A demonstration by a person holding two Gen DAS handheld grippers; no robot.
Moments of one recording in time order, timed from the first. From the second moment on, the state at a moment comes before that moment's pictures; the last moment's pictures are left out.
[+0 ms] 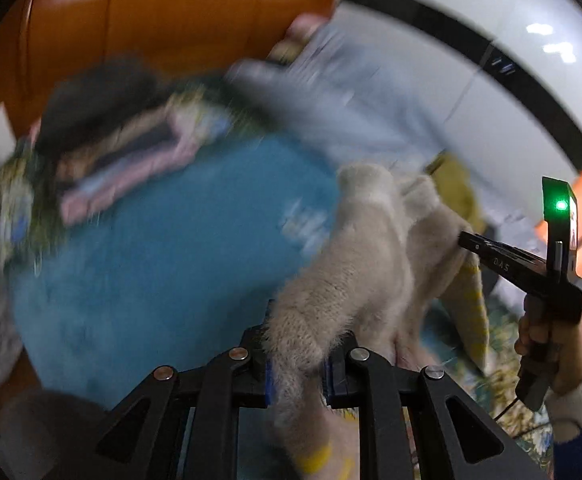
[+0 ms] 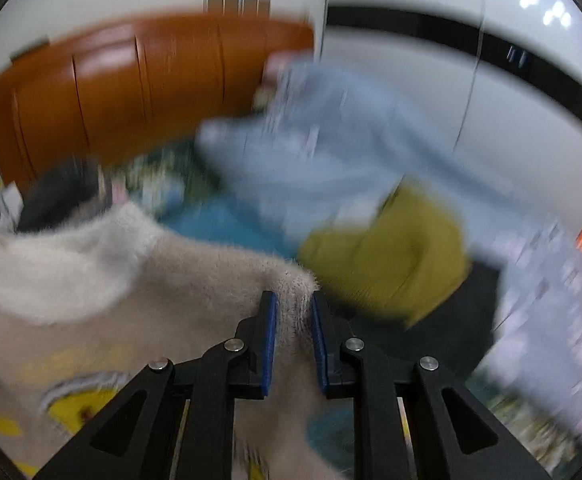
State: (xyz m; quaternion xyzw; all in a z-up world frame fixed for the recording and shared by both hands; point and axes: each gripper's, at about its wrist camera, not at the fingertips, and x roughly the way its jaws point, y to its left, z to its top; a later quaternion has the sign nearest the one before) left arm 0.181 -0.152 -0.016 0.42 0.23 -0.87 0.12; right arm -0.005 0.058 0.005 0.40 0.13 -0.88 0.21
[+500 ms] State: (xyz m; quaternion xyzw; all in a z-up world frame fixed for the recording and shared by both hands) left arm 0.125 -0.240 -0.093 0.46 0.31 -0.81 0.17; right arm -0.067 -0.036 -0.079 0.45 0.21 -0.85 0.21
